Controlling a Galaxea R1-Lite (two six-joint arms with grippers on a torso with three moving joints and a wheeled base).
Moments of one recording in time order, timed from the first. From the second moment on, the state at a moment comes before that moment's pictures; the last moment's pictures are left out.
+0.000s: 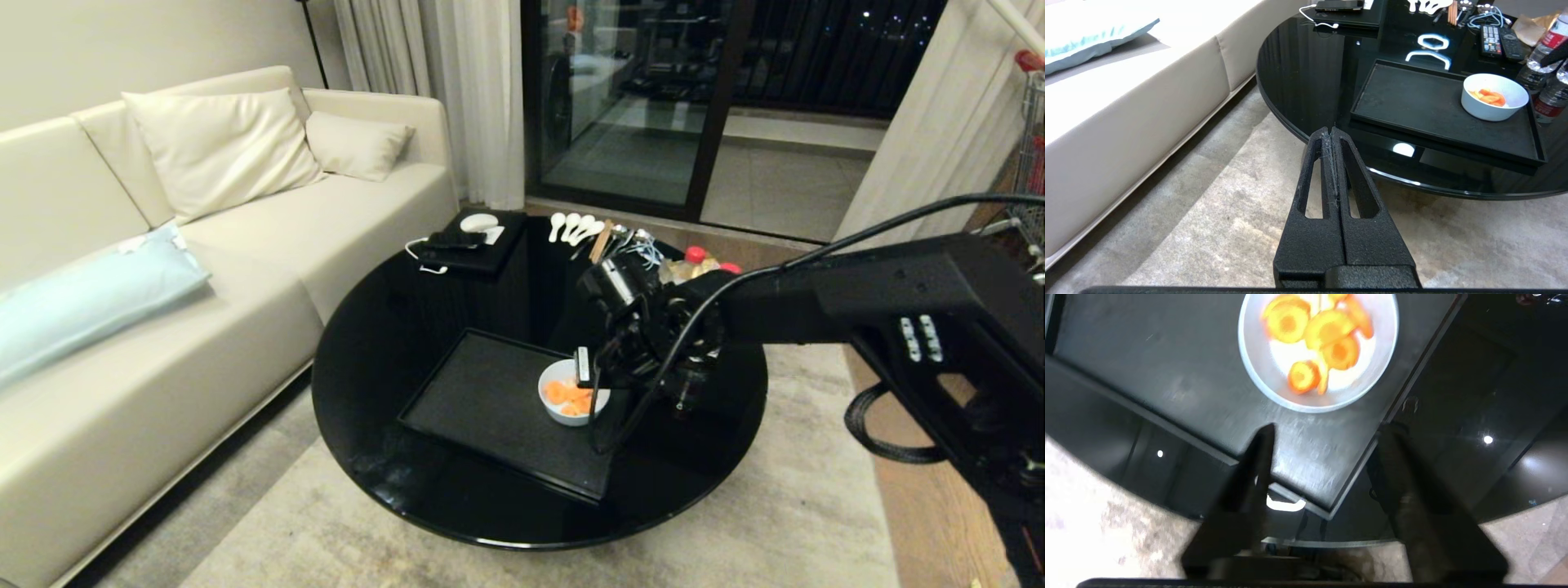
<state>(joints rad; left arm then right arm) 0.00 0.00 0.00 -0.01 0.01 -0.02 0.60 2.29 -1.76 0.36 -0.17 0.45</state>
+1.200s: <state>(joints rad) 0.00 0.00 0.00 -0.01 0.01 -0.02 0.52 2.51 -1.94 0.39 -0.26 0.43</state>
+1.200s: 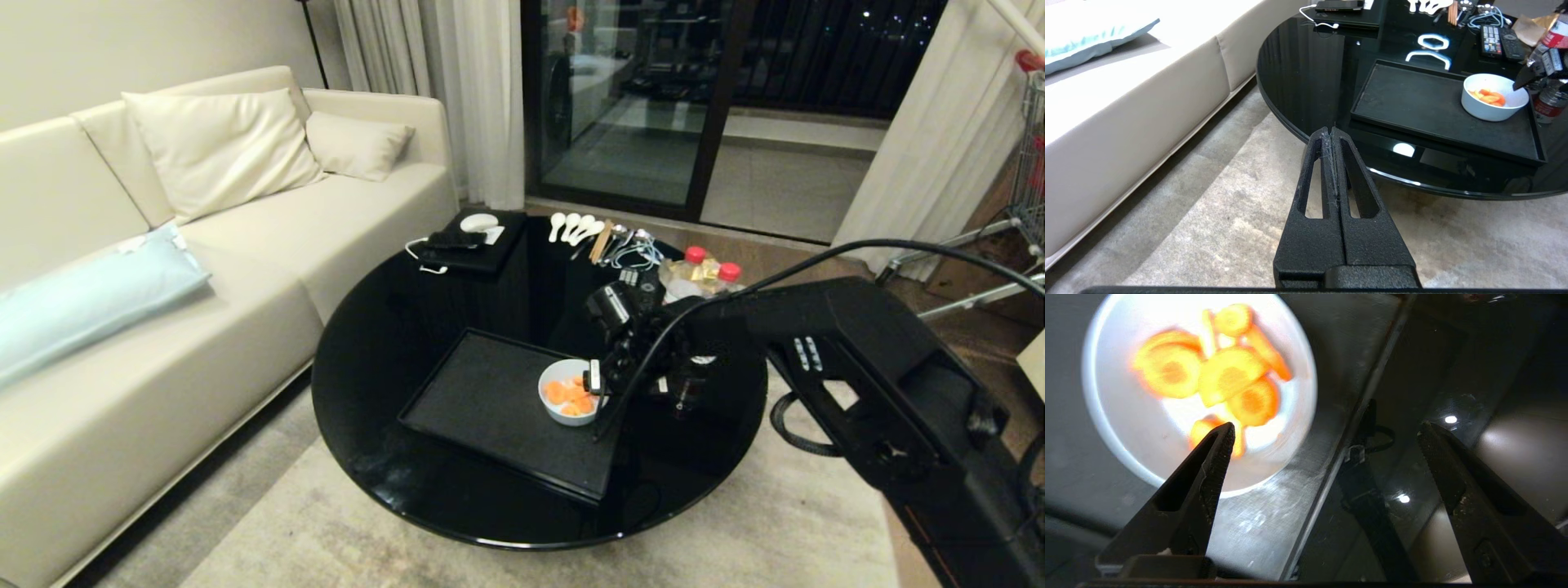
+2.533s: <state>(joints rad) 0.00 0.00 0.00 -0.01 0.01 -0.02 0.52 2.58 -1.94 0.34 -0.31 0.41</state>
